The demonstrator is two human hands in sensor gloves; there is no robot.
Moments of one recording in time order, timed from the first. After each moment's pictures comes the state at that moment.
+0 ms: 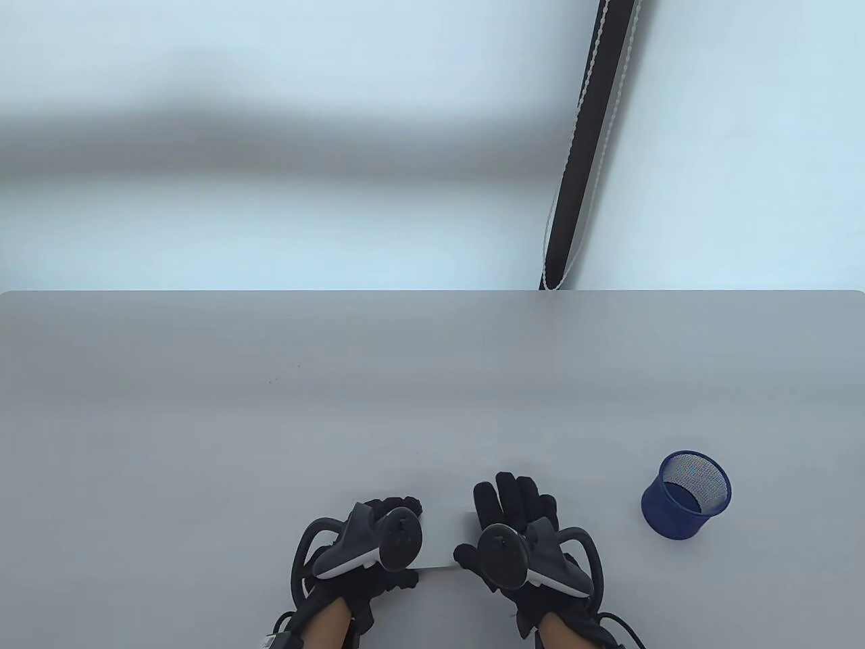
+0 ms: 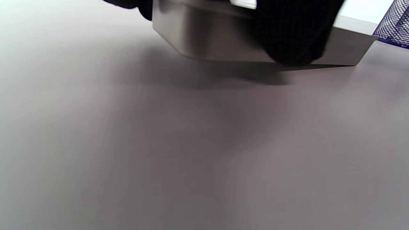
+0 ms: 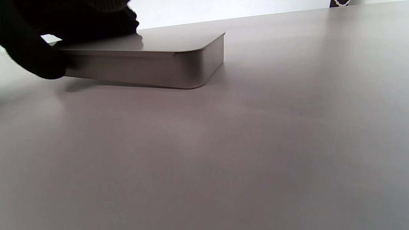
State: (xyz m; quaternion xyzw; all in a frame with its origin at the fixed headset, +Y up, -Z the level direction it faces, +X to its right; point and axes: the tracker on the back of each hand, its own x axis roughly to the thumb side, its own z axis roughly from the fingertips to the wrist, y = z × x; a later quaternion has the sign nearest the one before) left_hand -0.107 -0.761 -0.271 -0.20 -0.20 0.02 0.96; right_hand 0.091 -0.738 -0.248 0.20 0.12 0.97 0.06
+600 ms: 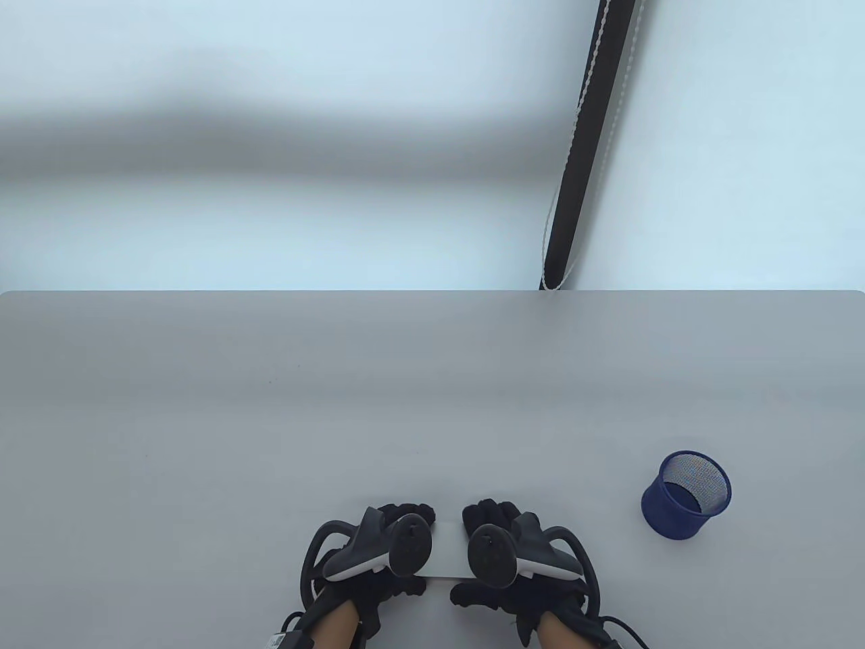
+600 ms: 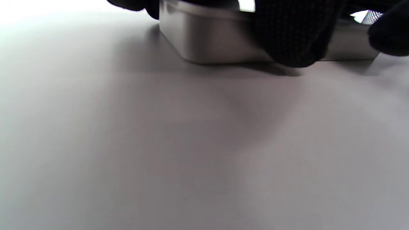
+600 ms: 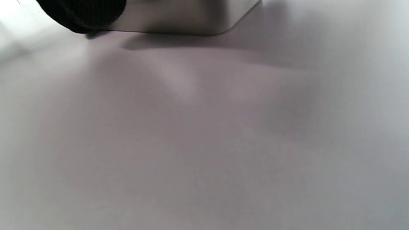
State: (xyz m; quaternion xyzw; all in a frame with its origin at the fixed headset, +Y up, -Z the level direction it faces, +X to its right) left_hand -0.098 -0.768 -0.269 -0.21 -0.22 0.01 0.95; right_hand 0.085 -0.761 -0.252 0.25 0.24 0.94 0.04
